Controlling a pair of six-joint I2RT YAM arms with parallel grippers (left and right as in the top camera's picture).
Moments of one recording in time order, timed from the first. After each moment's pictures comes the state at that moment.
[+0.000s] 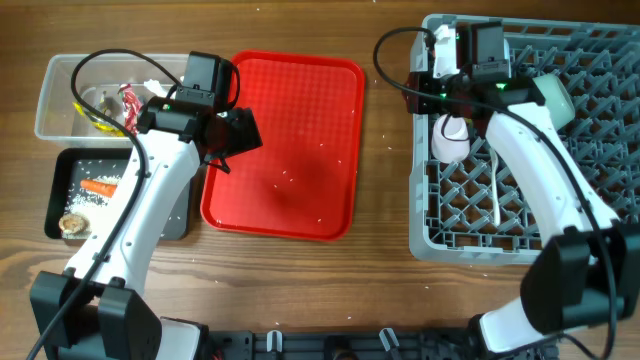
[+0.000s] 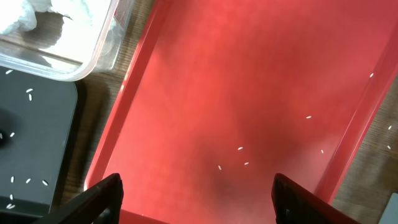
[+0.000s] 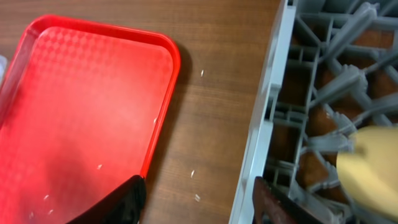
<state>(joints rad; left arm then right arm) -0.22 1.58 1.32 -0.95 -0.03 -0.52 0.15 1.72 1.38 -0.58 -0.18 0.08</state>
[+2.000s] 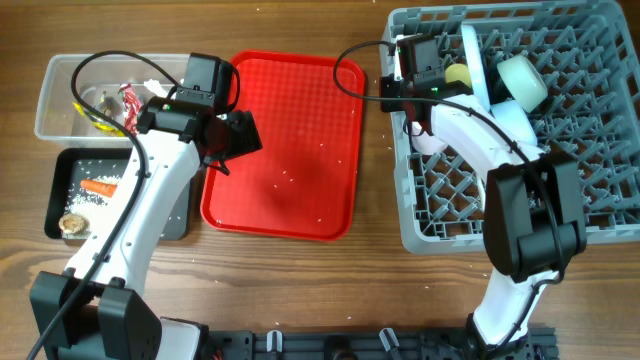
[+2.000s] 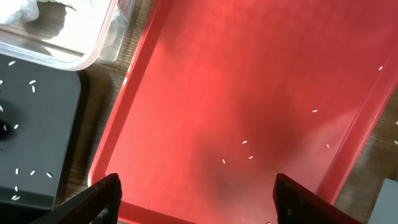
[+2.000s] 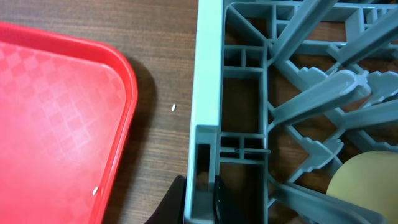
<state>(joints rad) -0.22 1.58 1.32 -0.98 -0.03 -0.52 0.27 2.00 1.38 -0.27 0.07 0.13</state>
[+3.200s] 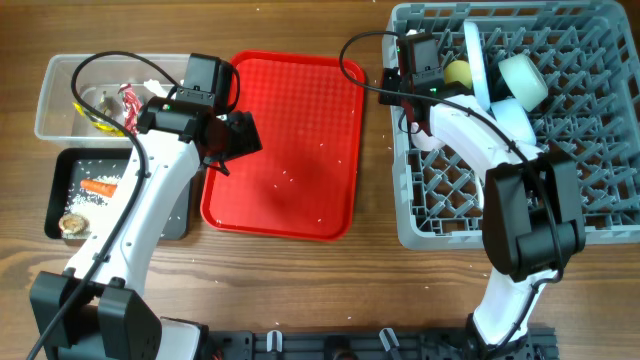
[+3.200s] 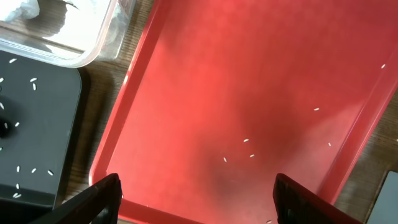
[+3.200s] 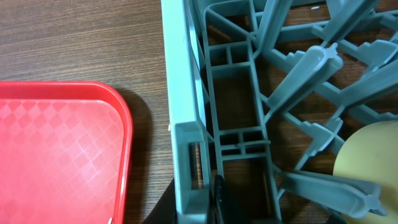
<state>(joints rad) -0.22 1.58 1.32 -0.99 -0.03 -0.52 0.27 2.00 1.37 -0.24 0.11 0.34</state>
